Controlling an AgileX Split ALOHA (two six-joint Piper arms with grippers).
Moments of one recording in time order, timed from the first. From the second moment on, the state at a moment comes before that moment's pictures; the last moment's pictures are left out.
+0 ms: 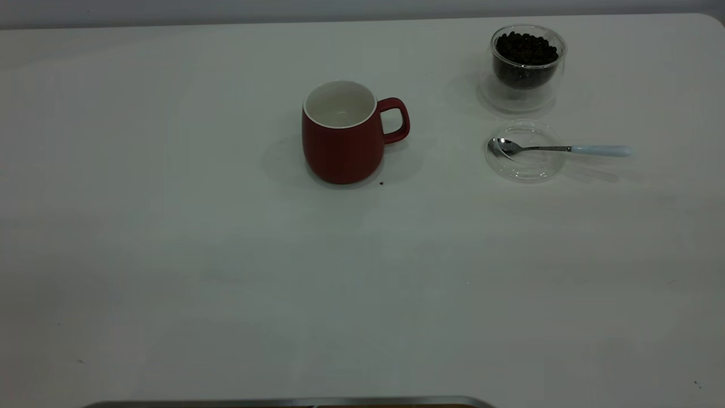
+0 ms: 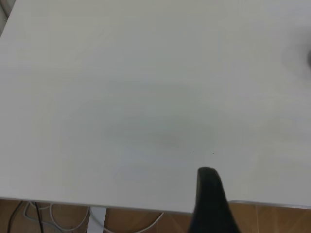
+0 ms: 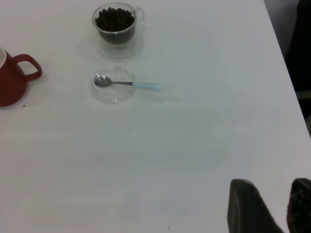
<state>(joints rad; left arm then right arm) 0.00 -0.02 -0.49 0.04 1.14 -0.11 0.05 -0.02 -0.47 -0.01 1.13 0.09</state>
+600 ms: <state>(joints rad) 0.00 -0.02 -0.49 0.04 1.14 -0.11 0.05 0.54 -0.43 0.05 0.44 -0.04</state>
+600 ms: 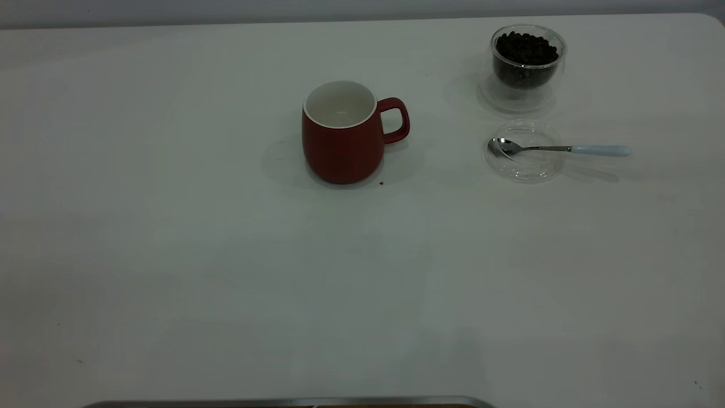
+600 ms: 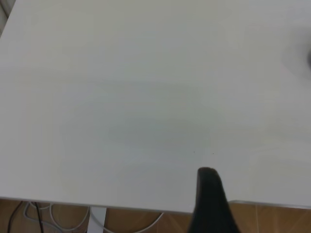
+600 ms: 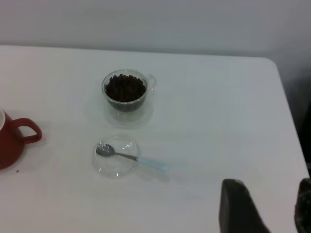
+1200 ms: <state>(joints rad) 0.00 -0.02 -0.49 0.04 1.14 -0.11 0.05 1.26 -0.58 0.24 0.12 -0.08</state>
